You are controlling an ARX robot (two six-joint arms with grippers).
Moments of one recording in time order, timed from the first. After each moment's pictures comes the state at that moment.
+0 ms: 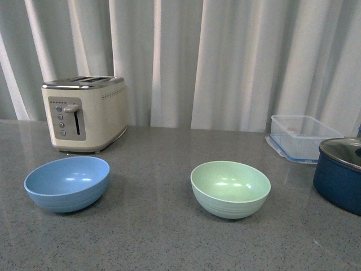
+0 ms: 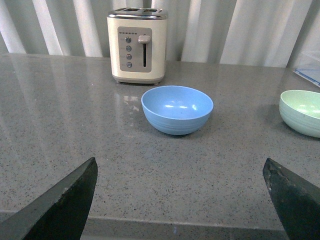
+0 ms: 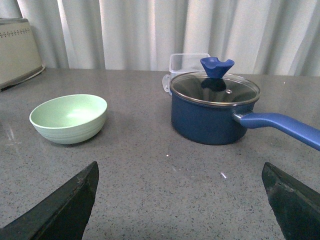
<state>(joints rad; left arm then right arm) 0.00 0.00 0.02 0.00 0.00 0.00 0.00 0.00 0.01 0.00 0.00 0.00</state>
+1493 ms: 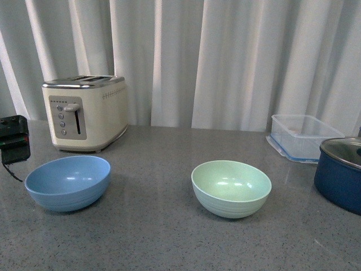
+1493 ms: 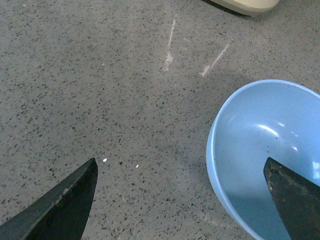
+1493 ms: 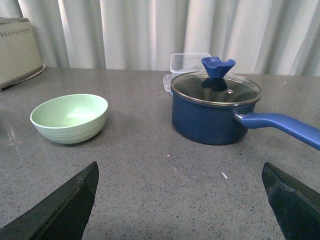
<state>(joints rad) 0.07 1.63 1.03 0.00 -0.14 -0.27 0.00 0.00 0.01 0.00 0.00 0.00</state>
